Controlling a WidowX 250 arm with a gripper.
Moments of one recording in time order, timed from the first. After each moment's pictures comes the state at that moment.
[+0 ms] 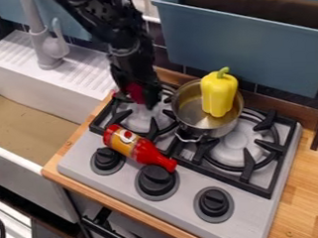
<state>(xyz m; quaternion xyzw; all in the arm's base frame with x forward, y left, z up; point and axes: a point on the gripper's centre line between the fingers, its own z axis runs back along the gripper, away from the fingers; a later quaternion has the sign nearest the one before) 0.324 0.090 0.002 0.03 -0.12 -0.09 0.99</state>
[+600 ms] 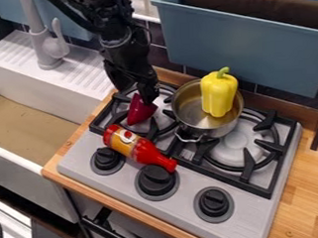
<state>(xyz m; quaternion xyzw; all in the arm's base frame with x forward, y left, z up) 0.314 0.092 0.023 0.00 -0.12 -0.07 0.99</state>
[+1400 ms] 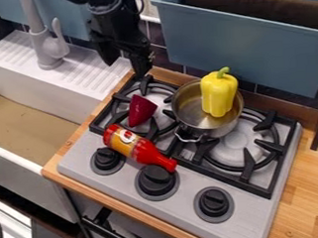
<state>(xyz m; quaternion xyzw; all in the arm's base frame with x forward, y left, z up) 0.316 0.086 0.076 0.02 -0.14 -0.05 0.99</state>
